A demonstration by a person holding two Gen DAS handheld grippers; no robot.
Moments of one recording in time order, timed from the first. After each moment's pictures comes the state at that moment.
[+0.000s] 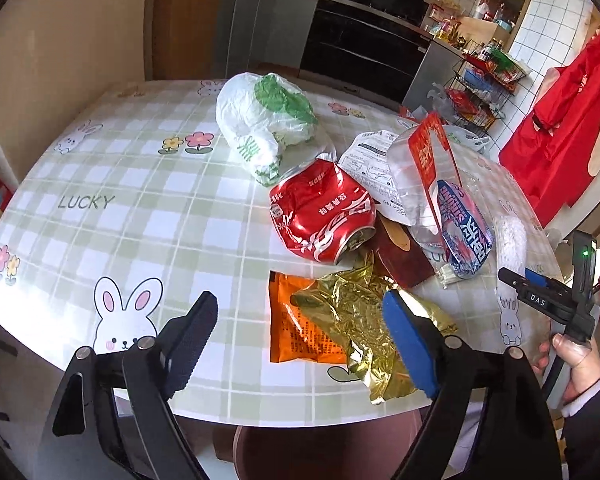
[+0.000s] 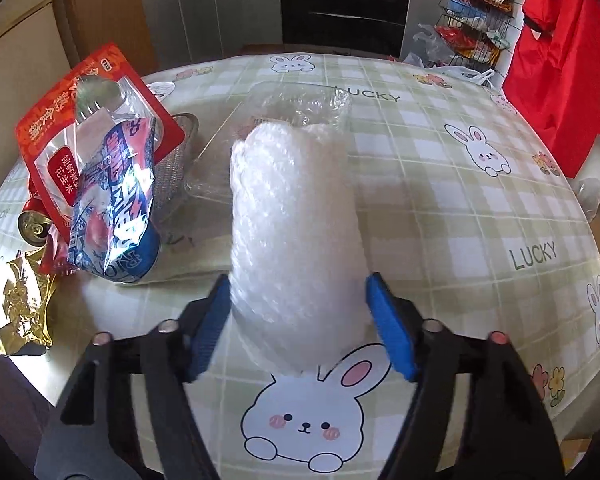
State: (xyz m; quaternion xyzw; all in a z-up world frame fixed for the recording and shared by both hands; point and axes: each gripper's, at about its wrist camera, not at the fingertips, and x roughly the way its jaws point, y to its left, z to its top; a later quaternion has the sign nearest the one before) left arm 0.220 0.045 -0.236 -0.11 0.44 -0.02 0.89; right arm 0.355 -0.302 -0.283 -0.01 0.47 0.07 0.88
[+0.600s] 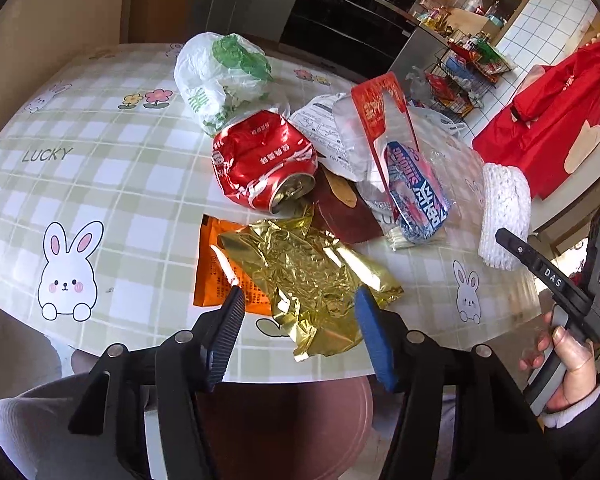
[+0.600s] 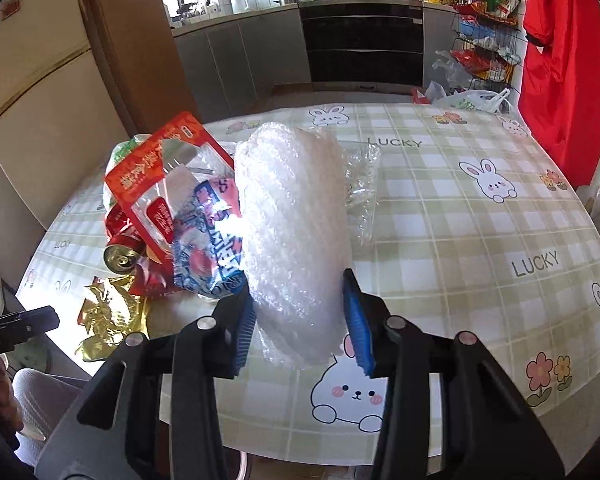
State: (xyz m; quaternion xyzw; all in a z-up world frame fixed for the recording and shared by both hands) left arm 0.205 0.013 -0.241 -0.16 0.47 -0.07 0.86; right arm 0.308 -0.294 -0.217 0.04 0.40 0.13 0.90
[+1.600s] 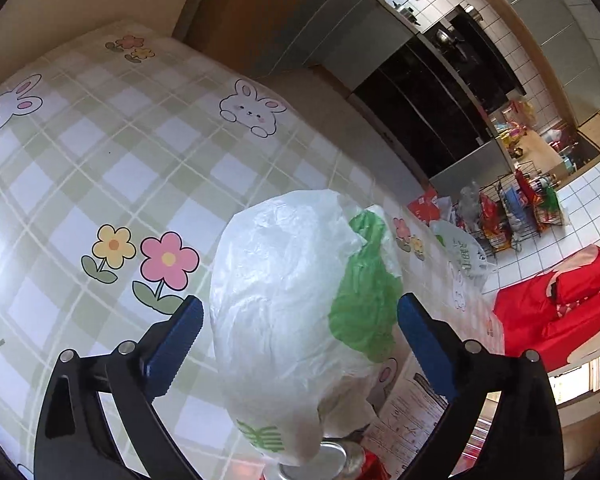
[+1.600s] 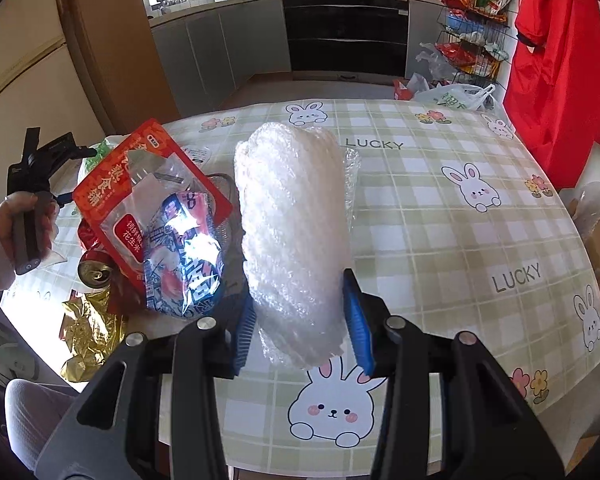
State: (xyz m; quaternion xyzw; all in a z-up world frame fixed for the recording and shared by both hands) left arm 0.460 0.155 -0.279 -0.34 0.44 0.03 0.83; right arm 0.340 -0.300 -0.214 0.02 0.44 0.09 0.90
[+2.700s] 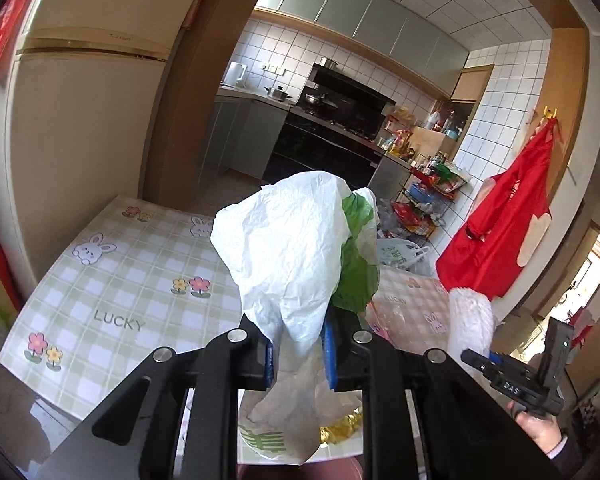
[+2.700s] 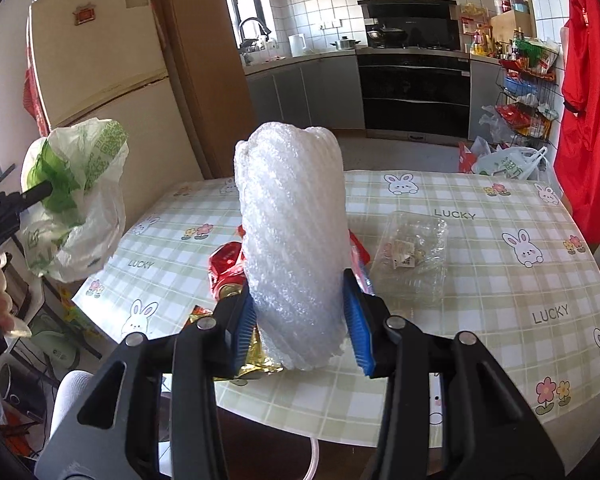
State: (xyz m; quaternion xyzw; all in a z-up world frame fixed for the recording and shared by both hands) left arm 0.135 0.115 -0.063 -0.18 0.25 -0.08 0.95; right arm 0.247 -0.235 -0.120 0.03 0.33 0.22 0.92
